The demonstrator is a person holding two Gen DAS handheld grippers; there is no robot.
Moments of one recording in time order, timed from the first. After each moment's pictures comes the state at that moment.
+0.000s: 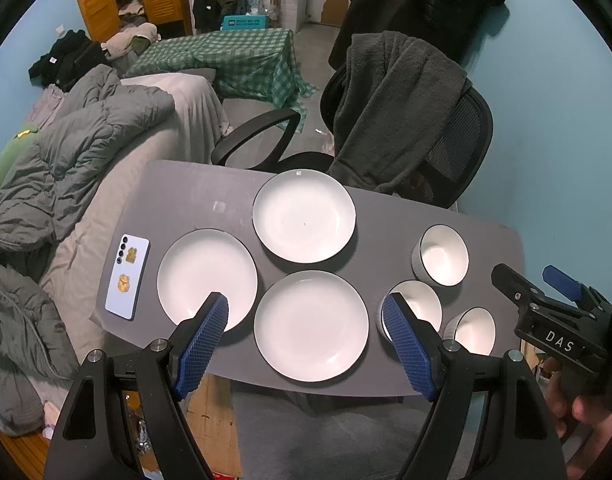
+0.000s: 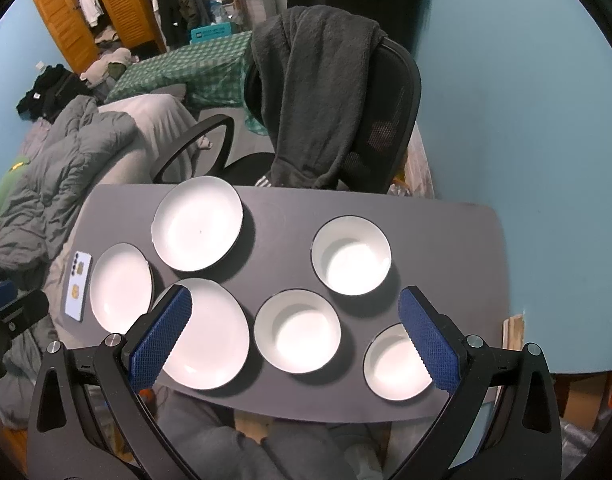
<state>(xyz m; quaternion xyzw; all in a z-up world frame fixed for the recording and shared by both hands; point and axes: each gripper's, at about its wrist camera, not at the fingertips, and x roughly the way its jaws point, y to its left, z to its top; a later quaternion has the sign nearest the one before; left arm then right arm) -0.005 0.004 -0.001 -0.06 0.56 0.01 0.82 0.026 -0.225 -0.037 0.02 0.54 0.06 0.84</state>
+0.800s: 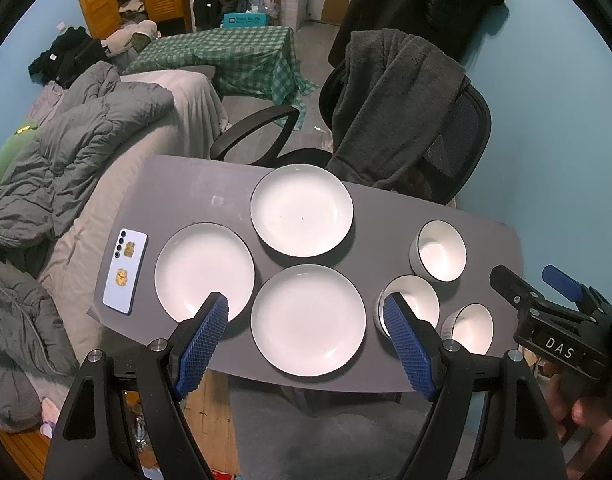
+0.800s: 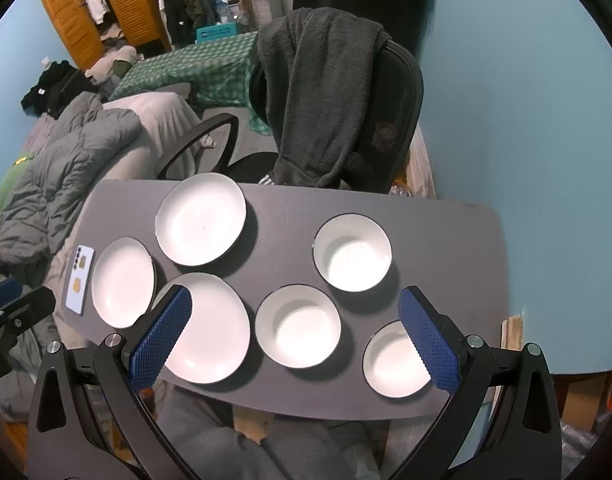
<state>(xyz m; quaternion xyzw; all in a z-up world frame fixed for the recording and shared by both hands) -0.012 0.003 -0.003 -0.06 0.57 0.01 0.82 0.018 -0.223 -0.036 0.02 0.54 0.06 0.84</state>
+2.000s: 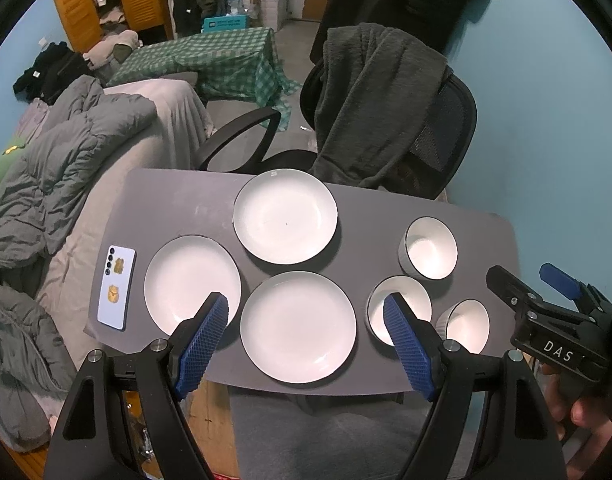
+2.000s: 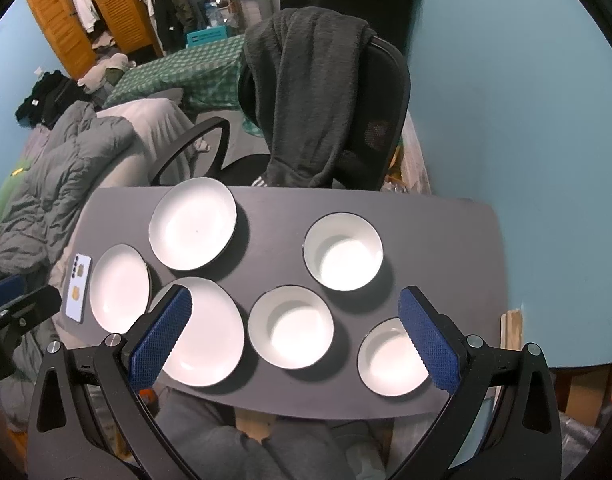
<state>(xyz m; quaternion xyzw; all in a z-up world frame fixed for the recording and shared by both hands) 0.002 -0.016 -0.003 -0.04 0.57 -0.02 0.82 0.021 -0.239 -0.035 0.03 0.54 0.05 0.84</state>
